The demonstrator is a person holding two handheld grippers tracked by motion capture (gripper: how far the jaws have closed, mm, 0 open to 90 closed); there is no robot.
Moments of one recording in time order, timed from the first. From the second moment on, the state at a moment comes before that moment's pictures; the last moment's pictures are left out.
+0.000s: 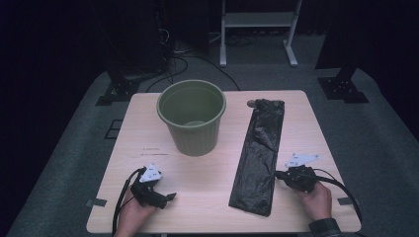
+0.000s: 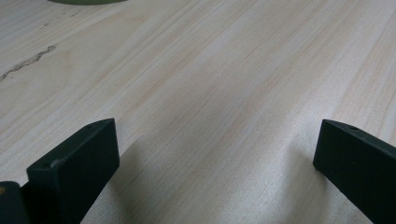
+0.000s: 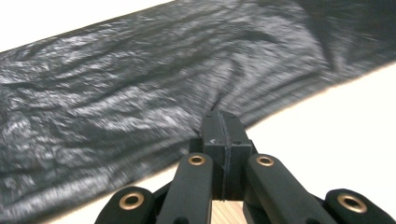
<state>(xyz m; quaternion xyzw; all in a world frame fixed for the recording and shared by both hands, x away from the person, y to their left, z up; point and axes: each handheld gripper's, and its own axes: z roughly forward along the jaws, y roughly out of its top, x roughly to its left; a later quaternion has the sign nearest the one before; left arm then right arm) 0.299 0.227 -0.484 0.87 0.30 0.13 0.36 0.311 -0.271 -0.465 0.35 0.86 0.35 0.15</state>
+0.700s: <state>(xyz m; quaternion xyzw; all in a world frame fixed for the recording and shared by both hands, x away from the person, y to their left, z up) 0.299 0.227 -0.484 0.87 0.30 0.13 0.36 0.309 -0.257 -0.477 0.34 0.86 0.37 0.12</state>
